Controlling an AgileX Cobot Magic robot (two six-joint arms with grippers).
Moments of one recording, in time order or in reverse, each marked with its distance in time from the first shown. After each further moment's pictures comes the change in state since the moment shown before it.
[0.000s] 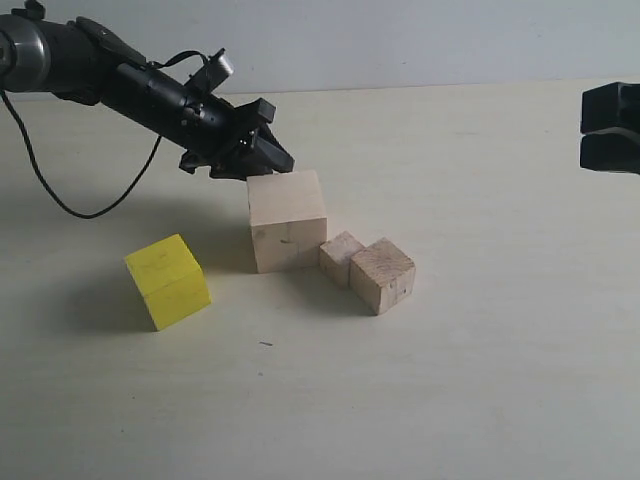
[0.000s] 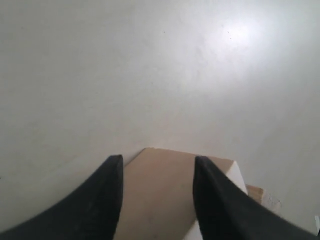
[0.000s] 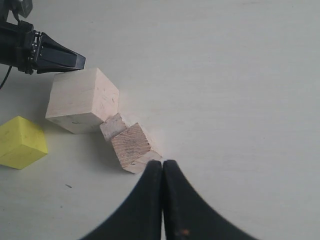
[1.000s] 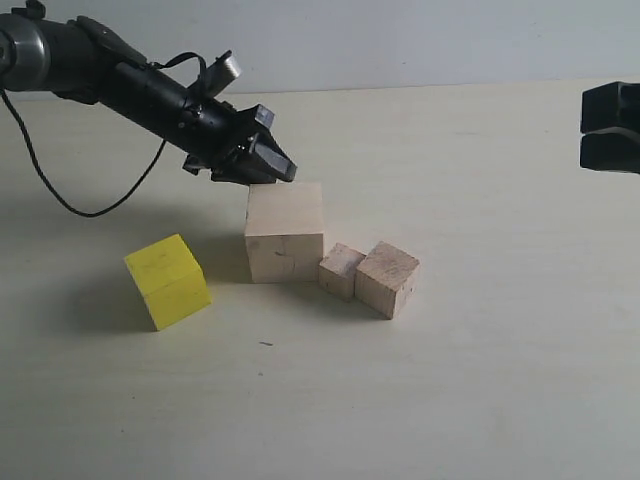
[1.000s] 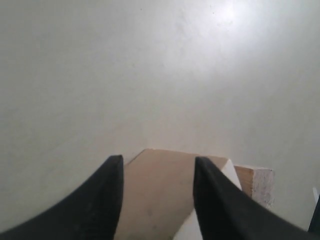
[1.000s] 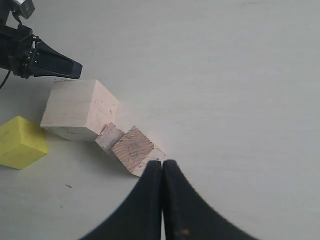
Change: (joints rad) left arm 0.004 -0.007 0.000 0.004 0.070 0.066; right arm 0.000 0.000 0.000 0.000 -0.002 0.000
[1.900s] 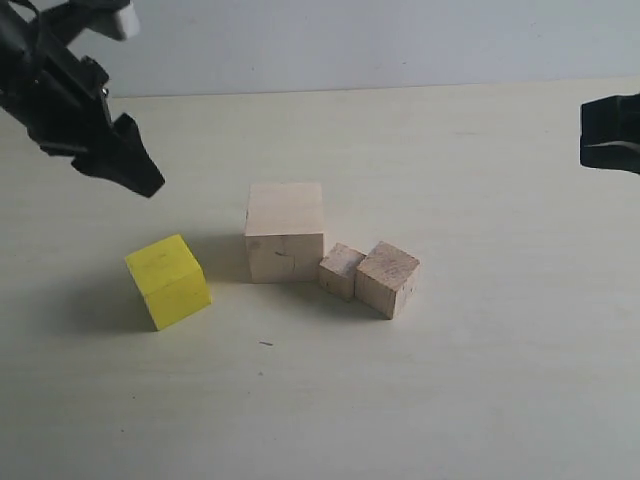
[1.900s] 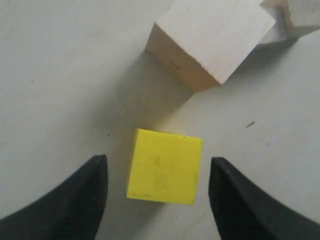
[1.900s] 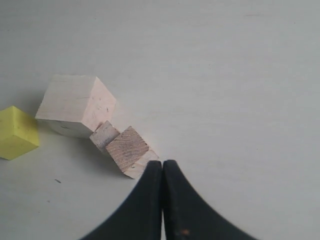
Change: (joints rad) left arm 0.011 -0.615 0.421 0.583 -0.039 0.102; right arm 0.000 0.000 0.000 -0.002 -0.006 -0.092
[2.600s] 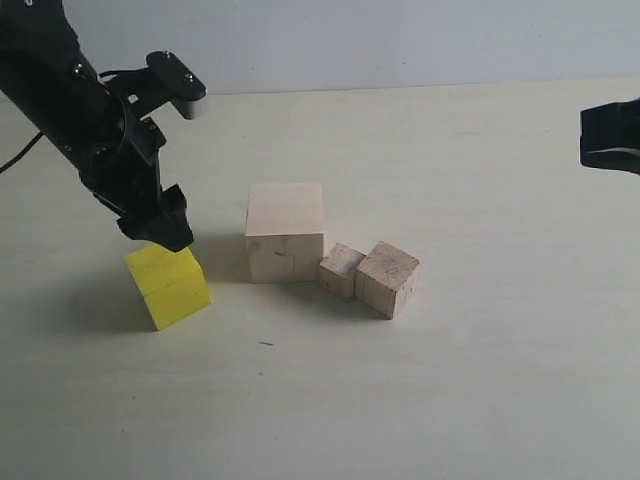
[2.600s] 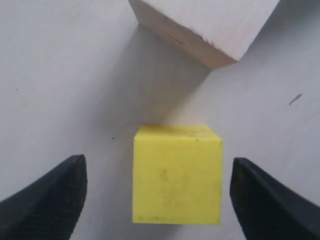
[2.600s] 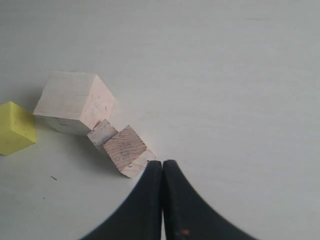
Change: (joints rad) left arm -0.155 0.070 0.057 0.218 -0.143 -0.056; right arm 0.000 0.000 0.000 0.000 0.000 -0.037
